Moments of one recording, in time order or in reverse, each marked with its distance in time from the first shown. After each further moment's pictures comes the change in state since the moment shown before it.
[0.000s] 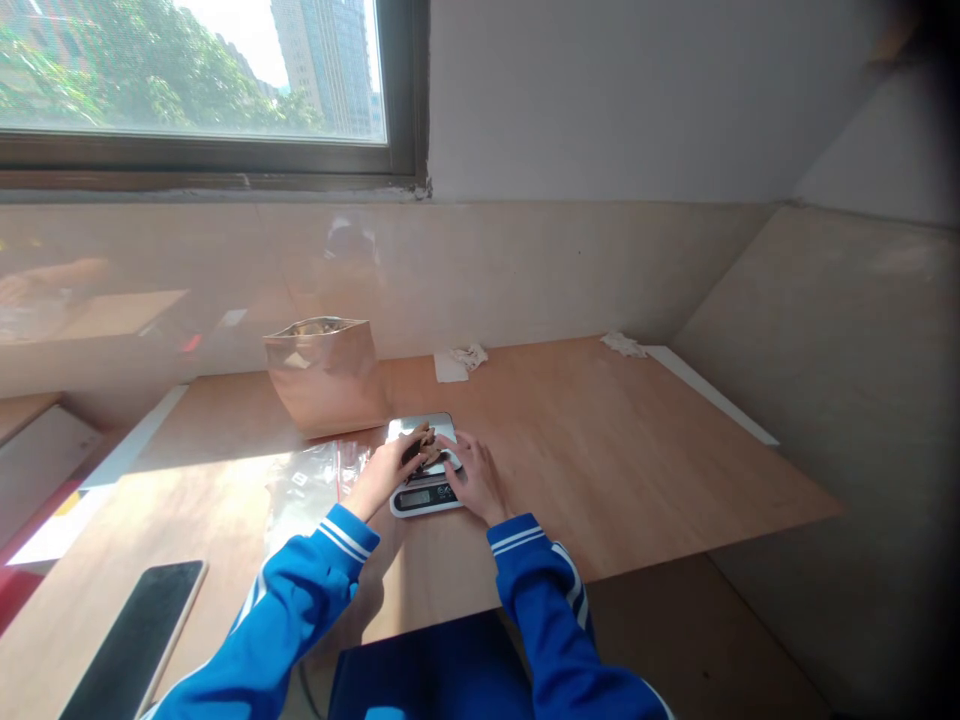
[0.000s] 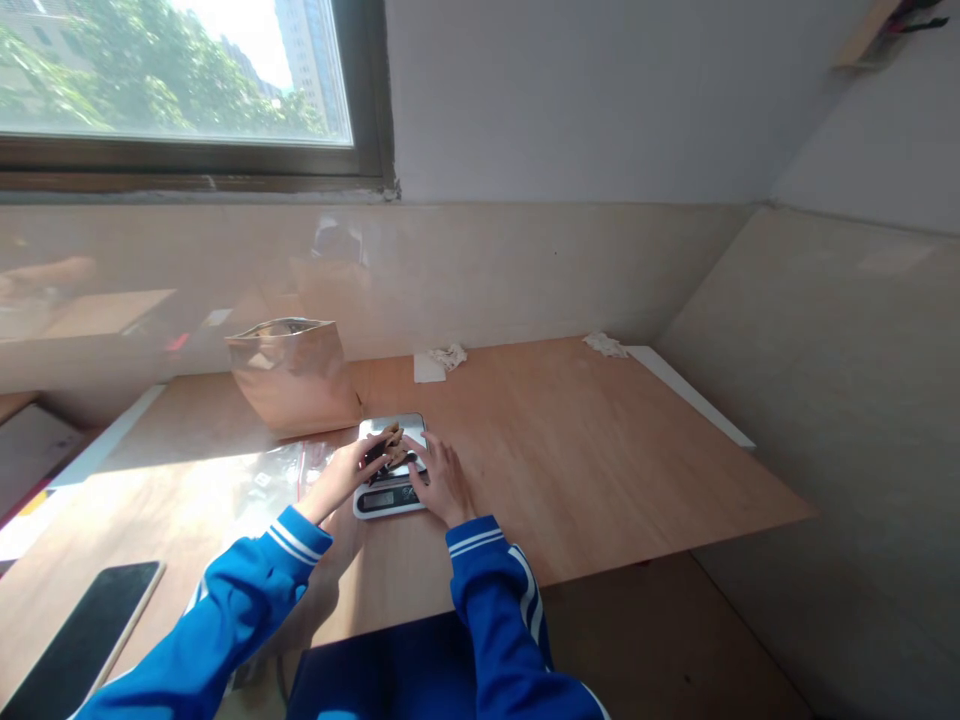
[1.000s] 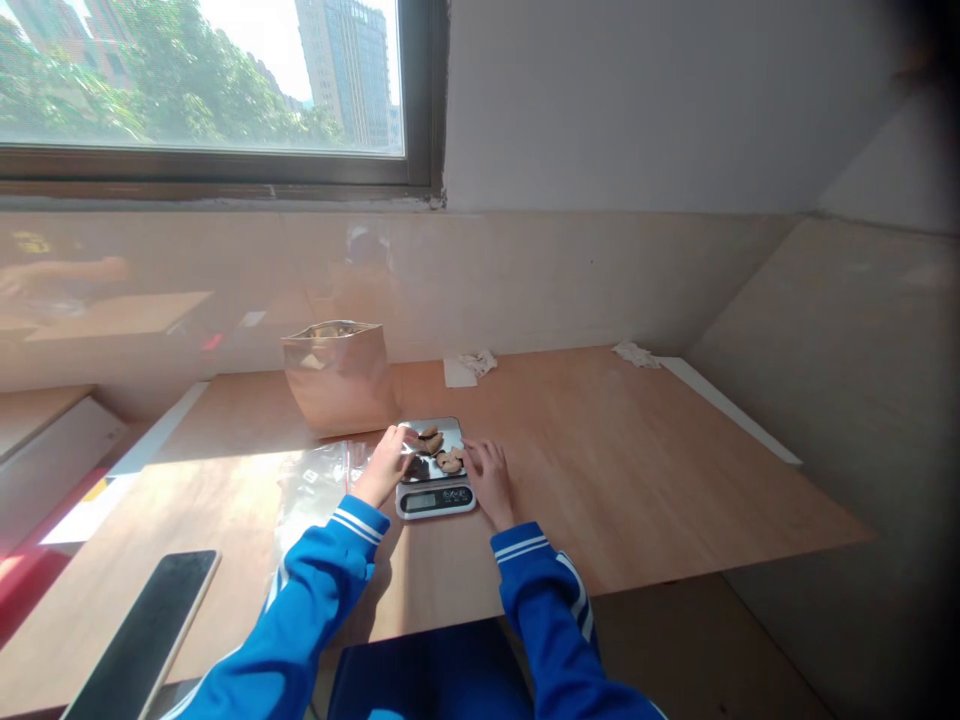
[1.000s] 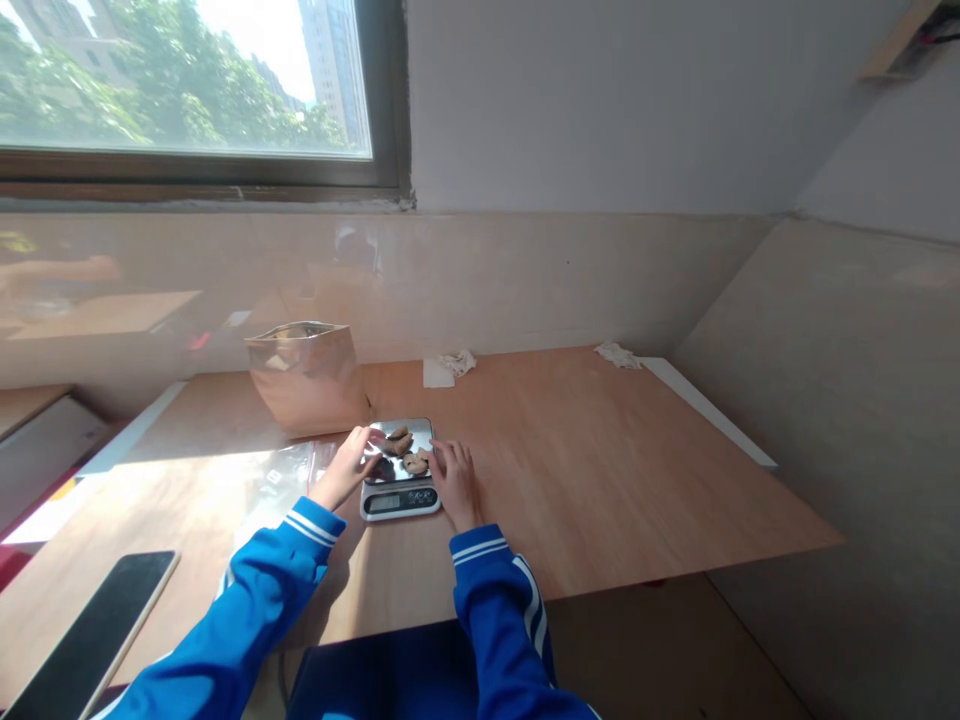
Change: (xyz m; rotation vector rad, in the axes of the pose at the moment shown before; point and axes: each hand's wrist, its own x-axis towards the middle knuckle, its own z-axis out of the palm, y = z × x) left_hand 0.005 -0.030 0.005 0.110 0.208 0.118; right_hand 0.001 0.015 0.012 0.126 0.159 0.121
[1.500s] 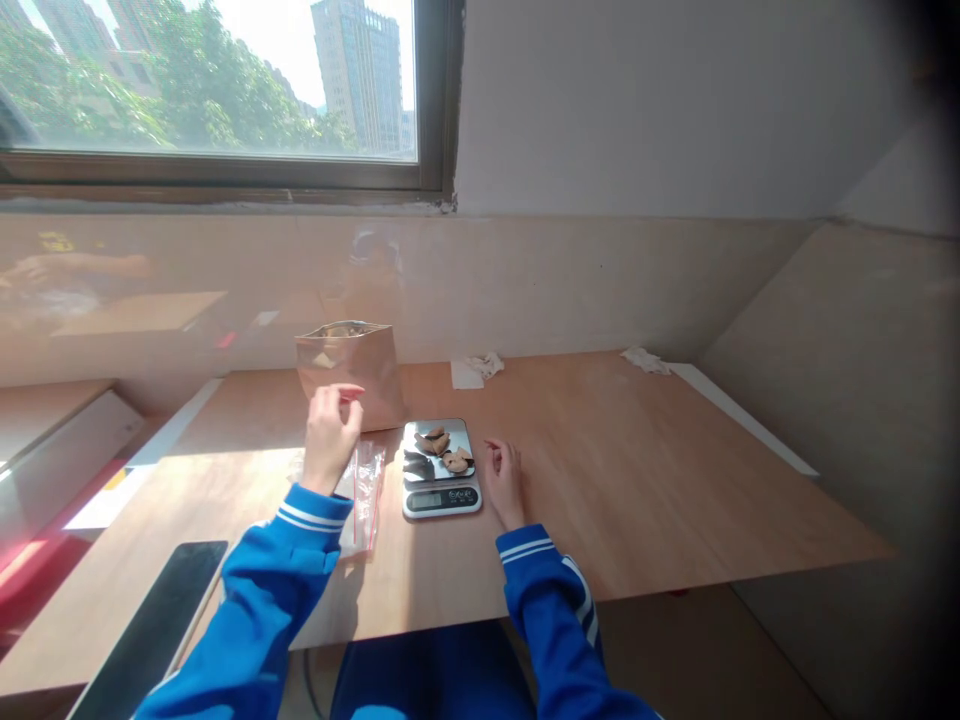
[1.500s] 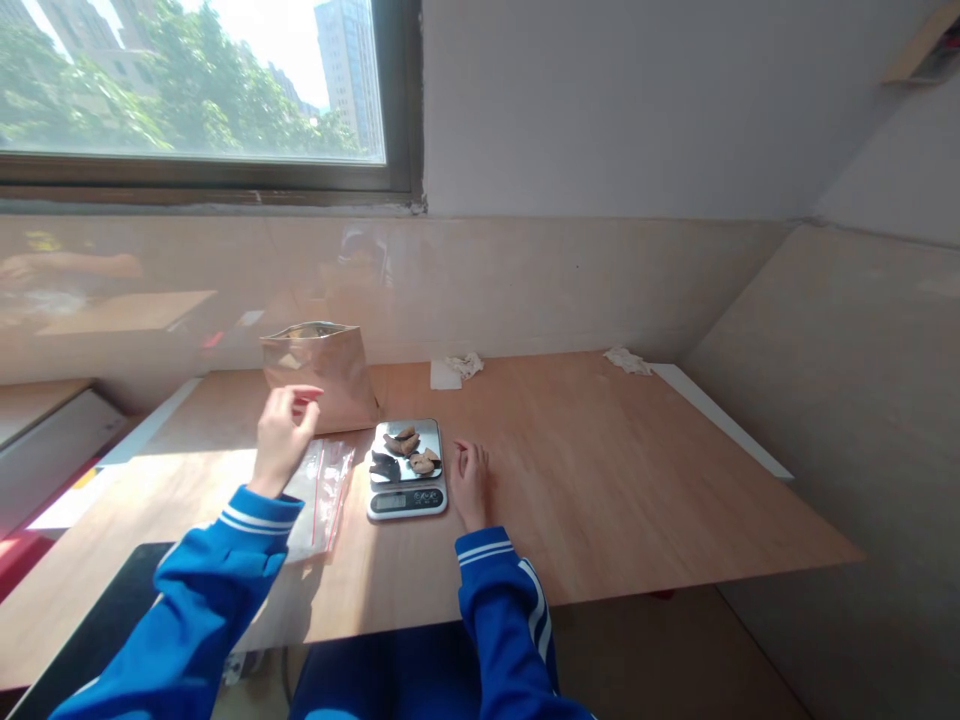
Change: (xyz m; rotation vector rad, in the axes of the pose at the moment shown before) left_hand 0.006 0.035 -0.095 0.183 0.514 -0.145; right_hand -0.003 0.014 0.002 0.102 0.137 0.201
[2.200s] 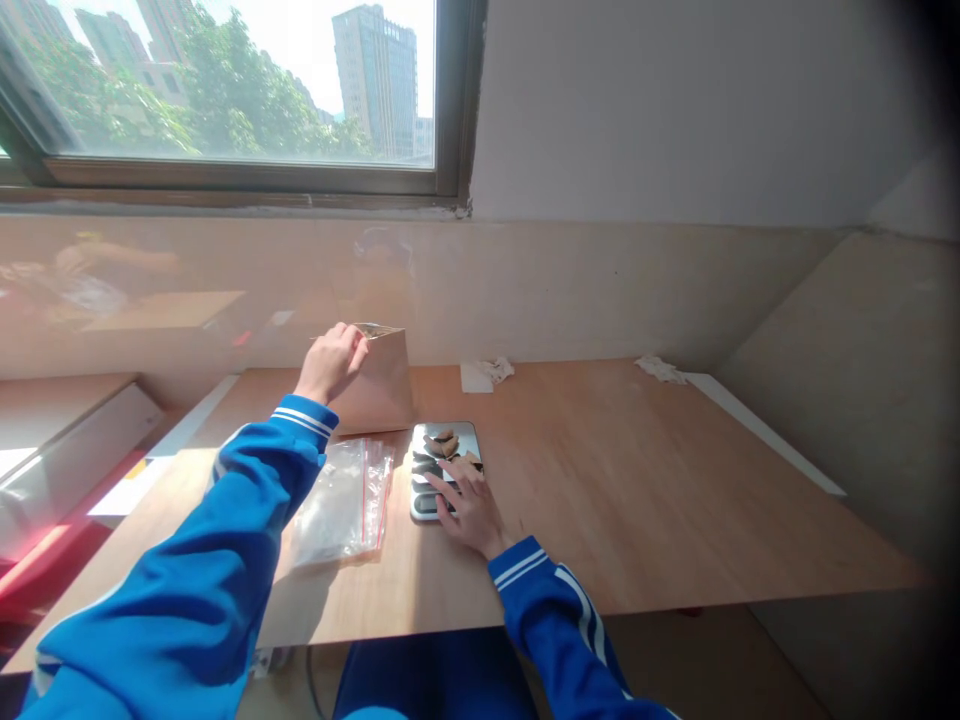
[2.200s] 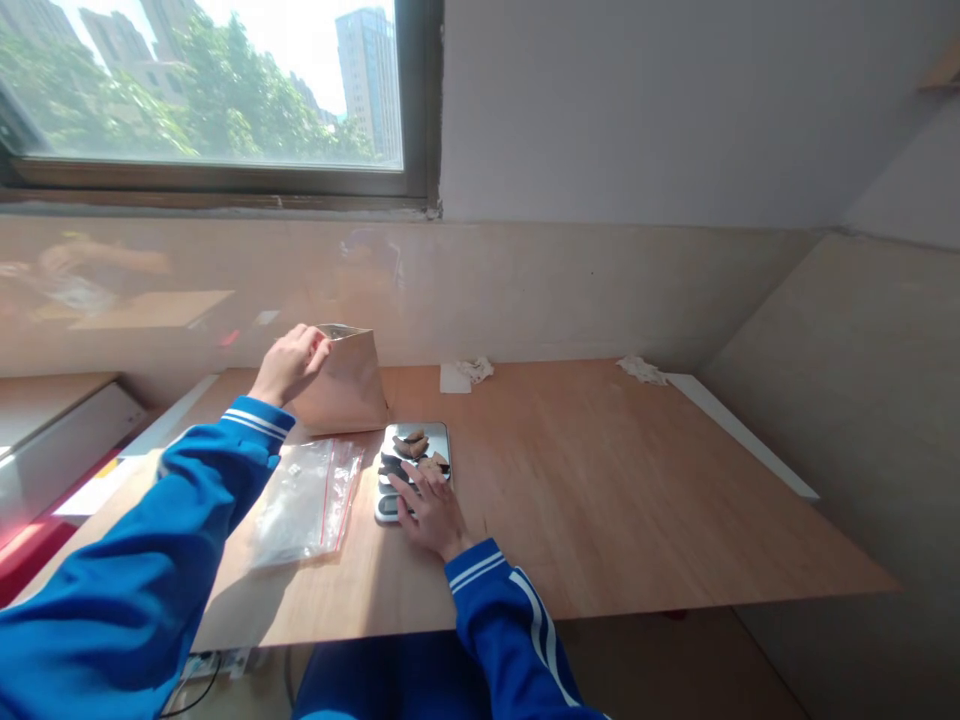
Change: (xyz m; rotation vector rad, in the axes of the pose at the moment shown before) left_hand 0.102 -0.020 -0.013 0.529 -0.194 0.263; right_hand -0.035 -0.057 0.010 -0.292 -0.251 -0.734
